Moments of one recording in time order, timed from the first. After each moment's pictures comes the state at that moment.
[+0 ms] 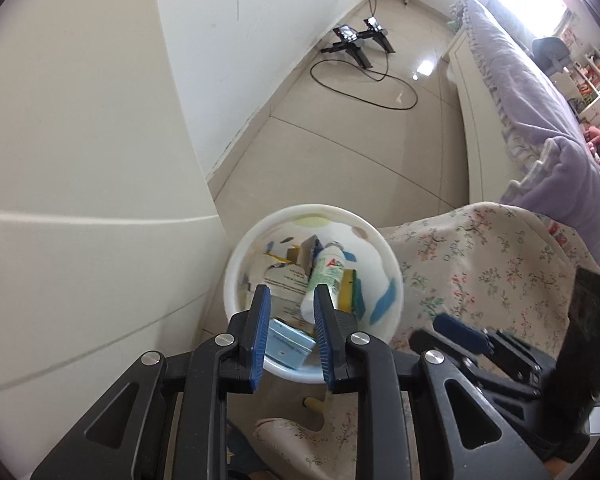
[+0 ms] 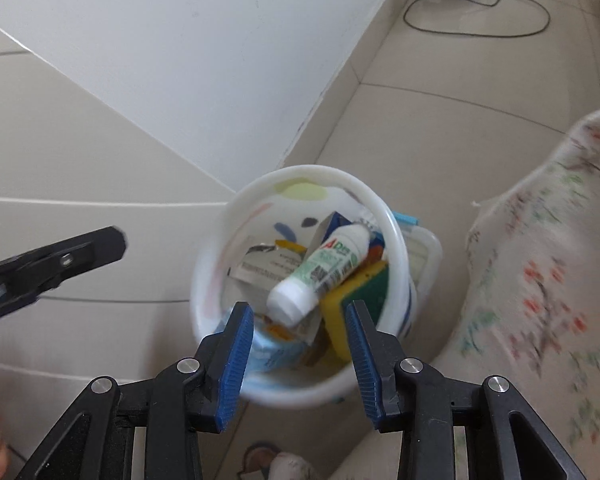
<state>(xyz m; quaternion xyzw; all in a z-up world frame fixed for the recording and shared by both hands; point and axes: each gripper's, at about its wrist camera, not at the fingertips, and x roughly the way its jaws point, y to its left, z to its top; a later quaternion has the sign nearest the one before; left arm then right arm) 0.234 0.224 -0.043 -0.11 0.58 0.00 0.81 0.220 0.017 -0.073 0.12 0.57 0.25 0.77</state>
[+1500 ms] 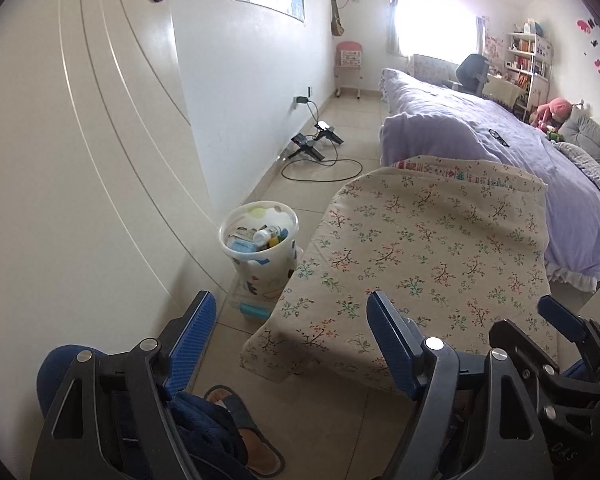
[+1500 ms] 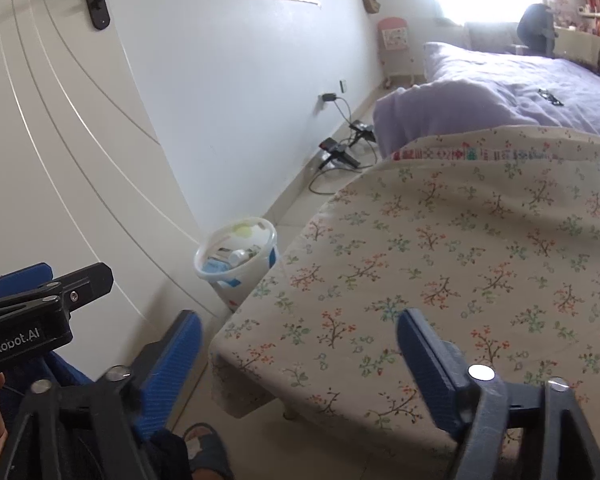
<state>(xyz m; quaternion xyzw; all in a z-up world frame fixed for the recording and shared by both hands) -0.176 0.059 0.092 0.01 0.36 0.01 0.93 -0.198 -0.150 0.082 0.09 0.31 0.12 0.94</state>
